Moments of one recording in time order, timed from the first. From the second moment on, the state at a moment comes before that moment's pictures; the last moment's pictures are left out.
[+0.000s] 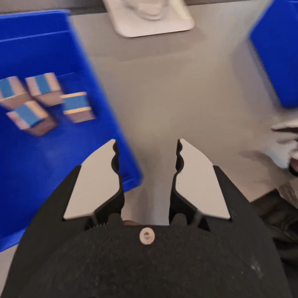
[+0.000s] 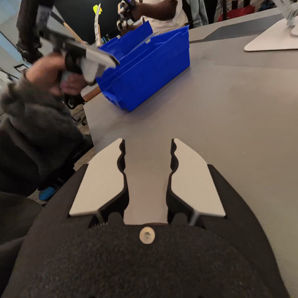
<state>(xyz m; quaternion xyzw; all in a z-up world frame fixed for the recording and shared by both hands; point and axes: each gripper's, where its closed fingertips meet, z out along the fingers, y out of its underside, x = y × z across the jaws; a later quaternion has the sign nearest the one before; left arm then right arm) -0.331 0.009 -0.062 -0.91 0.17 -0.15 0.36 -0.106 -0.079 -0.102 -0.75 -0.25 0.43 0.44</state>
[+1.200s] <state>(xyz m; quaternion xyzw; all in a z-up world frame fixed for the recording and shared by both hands) -0.313 0.055 0.000 -0.79 0.16 -0.51 0.31 -0.101 -0.064 -0.100 -0.74 -0.21 0.50 0.39</state>
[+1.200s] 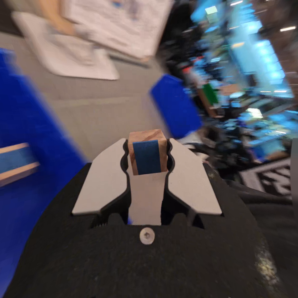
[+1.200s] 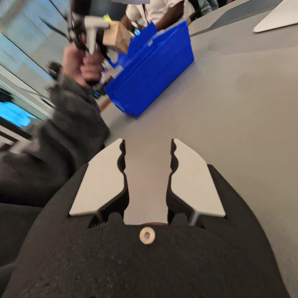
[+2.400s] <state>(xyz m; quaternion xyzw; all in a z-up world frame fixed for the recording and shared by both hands) -0.202 -0.066 -0.132 -0.81 0.28 -0.34 0.39 -0.058 -0.010 -0.014 -0.72 -0.16 0.50 0.46</state>
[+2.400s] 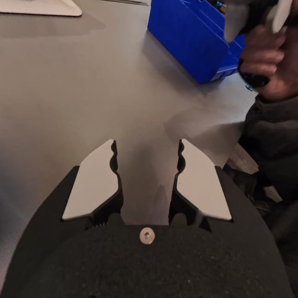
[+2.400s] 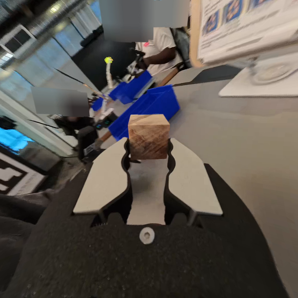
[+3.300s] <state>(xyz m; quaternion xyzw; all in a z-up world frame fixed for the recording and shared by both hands) -0.193 -0.077 -0.133 -0.80 0.34 -0.32 0.38 0.170 0.062 -0.171 -0.99 -0.06 -0.01 0.09</state>
